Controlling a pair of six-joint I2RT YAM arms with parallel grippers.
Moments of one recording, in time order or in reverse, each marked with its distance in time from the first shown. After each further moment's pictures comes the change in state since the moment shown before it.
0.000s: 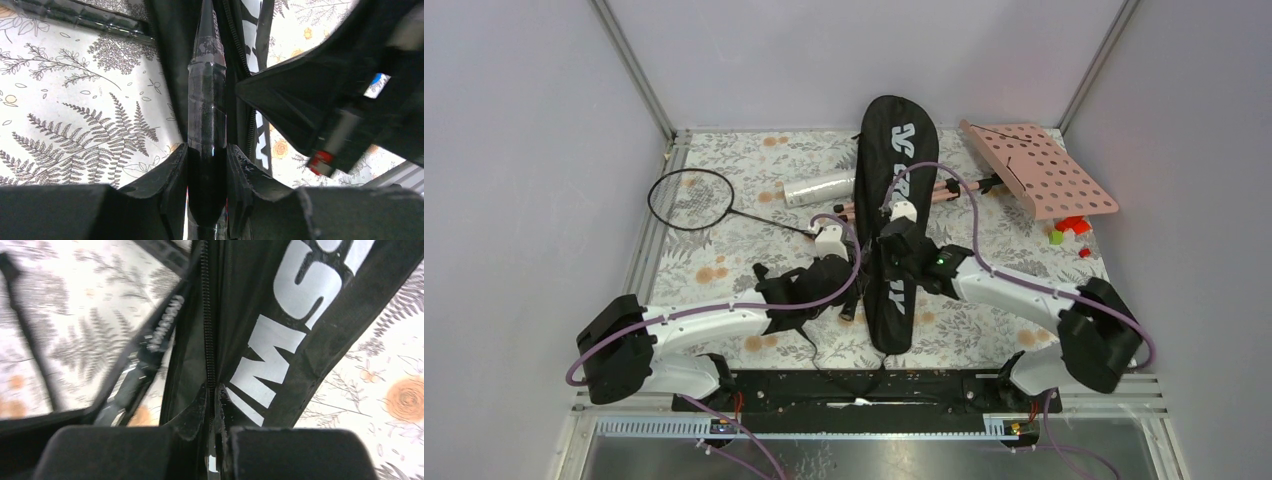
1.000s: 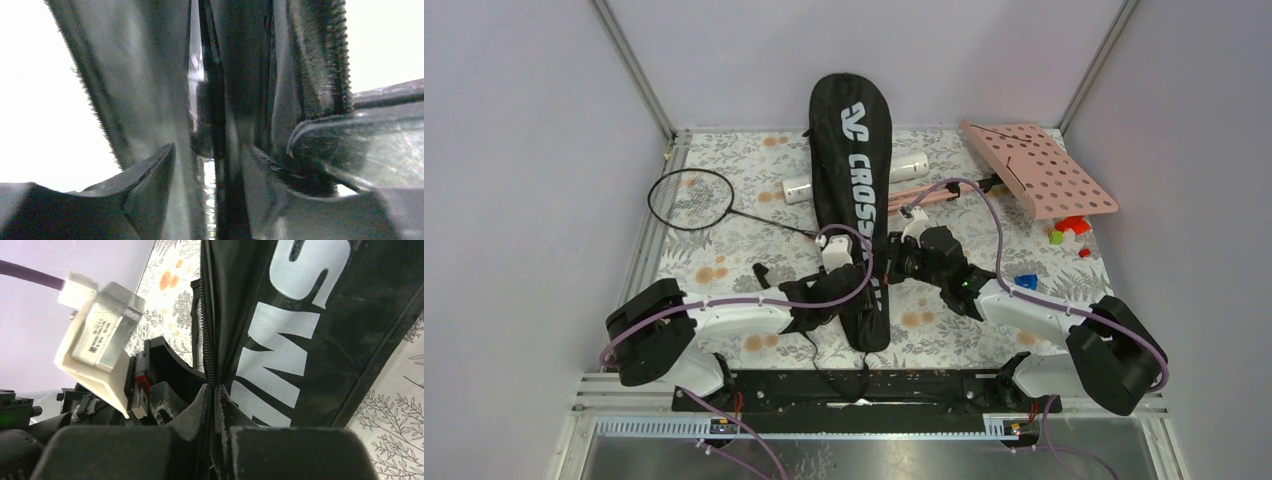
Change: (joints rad) left arm -0.024 0.175 -0.005 0.000 0.005 -0.150; right arm -0.094 -0.175 -0.336 0.667 -0.530 0.227
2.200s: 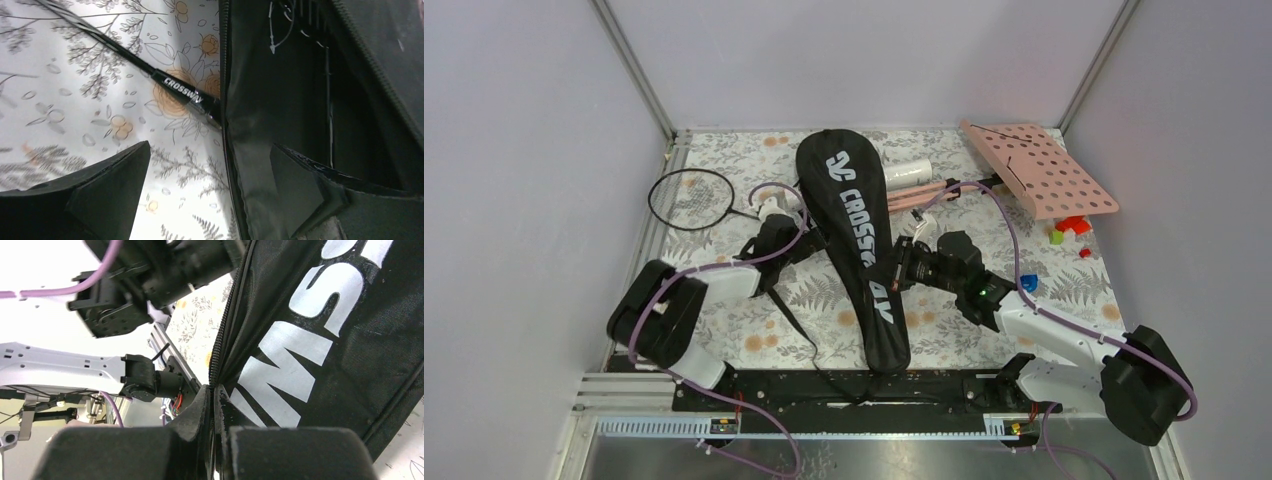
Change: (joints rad) left arm 0.592 0.018 -0.141 0.376 0.273 0.133; right arm -0.013 -0.182 -0.034 -0.074 -0.105 0.108
